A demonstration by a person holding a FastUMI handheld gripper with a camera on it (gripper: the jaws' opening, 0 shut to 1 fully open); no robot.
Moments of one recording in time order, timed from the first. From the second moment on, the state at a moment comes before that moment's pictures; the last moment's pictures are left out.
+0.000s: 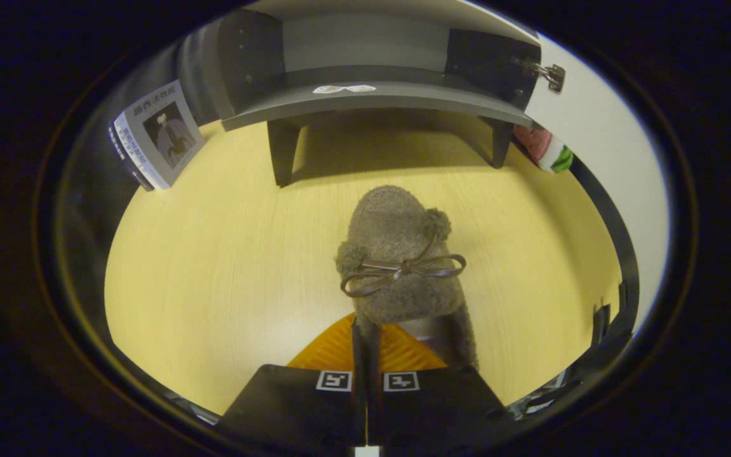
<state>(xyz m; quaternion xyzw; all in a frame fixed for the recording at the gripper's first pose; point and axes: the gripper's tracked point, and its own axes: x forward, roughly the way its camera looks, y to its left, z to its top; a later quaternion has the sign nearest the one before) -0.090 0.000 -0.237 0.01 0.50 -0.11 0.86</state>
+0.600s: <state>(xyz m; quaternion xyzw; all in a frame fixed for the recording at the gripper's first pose) -0.051 -0.041 -0.155 0.03 0.41 -0.17 0.90</state>
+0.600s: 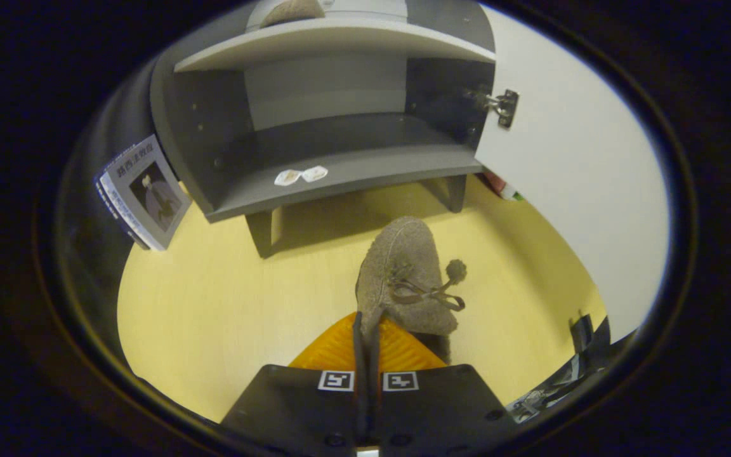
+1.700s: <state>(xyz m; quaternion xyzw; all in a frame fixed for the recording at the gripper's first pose) 0.046 -0.088 0.124 -0.04 0.21 -0.17 0.96</state>
